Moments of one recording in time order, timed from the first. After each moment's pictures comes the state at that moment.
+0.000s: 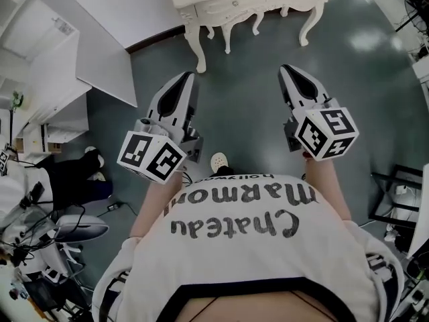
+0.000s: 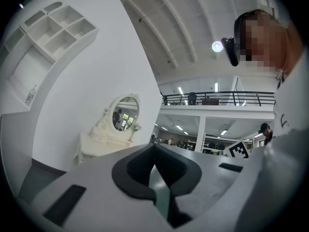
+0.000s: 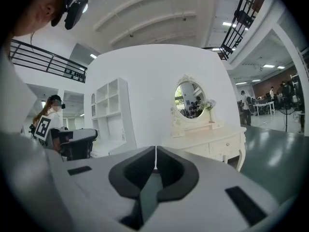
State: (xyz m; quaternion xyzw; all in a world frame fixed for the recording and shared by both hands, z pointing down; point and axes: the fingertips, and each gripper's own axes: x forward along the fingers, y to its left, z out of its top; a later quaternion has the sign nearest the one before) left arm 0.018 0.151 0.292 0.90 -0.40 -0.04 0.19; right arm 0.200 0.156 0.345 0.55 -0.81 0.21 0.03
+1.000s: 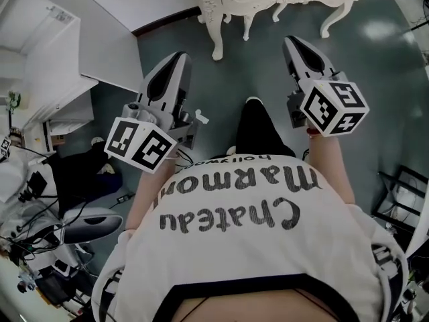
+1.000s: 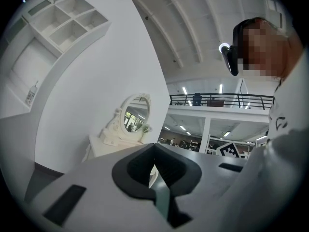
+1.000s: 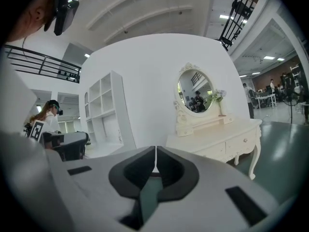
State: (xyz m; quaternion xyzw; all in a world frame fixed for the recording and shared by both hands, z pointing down) left arm -0.079 0.030 0.322 0.89 -0.41 -0.04 0.20; right arm 0.114 0.010 0.383 0.54 -0.81 0.23 0.02
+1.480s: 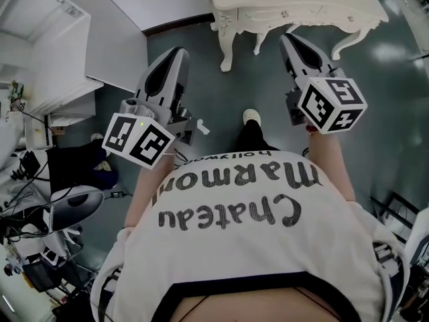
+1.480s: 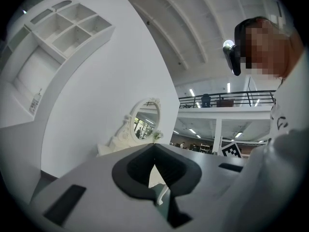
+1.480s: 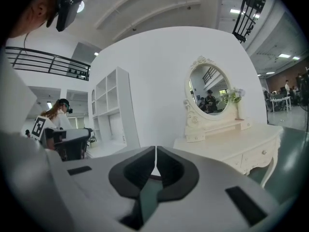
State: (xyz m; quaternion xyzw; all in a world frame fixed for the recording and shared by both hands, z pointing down) left arm -0.087 -0.042 0.320 0.87 -0.46 -0.05 0.17; right arm 0.098 -0.082 0.383 0.48 -0.85 0.21 0.03
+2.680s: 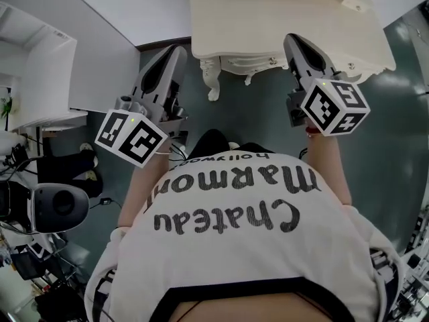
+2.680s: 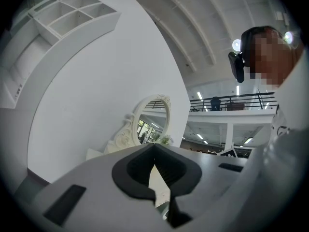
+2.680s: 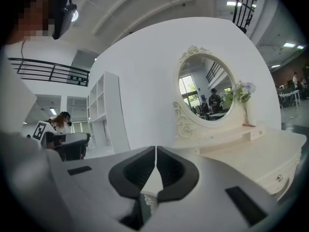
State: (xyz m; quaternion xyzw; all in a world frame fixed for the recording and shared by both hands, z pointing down) left arm -0.081 0.064 0.227 0.89 -0.42 -0.13 0.16; right arm 0.122 0.029 0.266 0.52 -0.84 0.14 0.00
